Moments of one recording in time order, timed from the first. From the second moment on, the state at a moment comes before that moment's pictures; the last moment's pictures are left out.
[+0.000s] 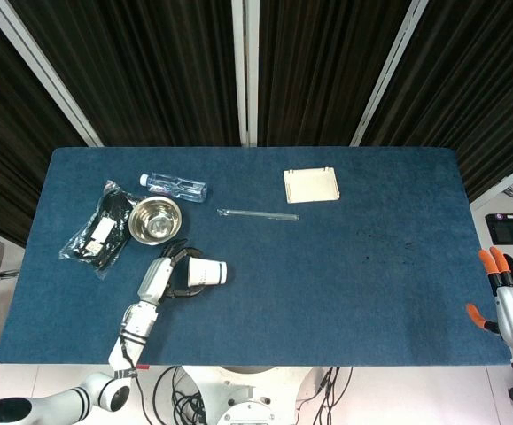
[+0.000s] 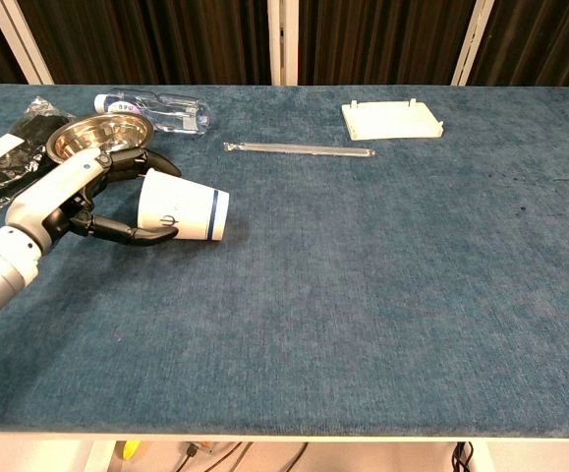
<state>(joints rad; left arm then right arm) -0.50 -1.92 -0.12 -1.01 1.47 1.23 -0.57 0.07 -1.12 0.08 -1.55 -1.39 1.40 -0.03</state>
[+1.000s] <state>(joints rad) -0.61 -1.74 -0.09 -1.33 1.57 1.11 0.54 0.07 -1.11 0.08 -1.57 -1.37 1.40 -0.05</state>
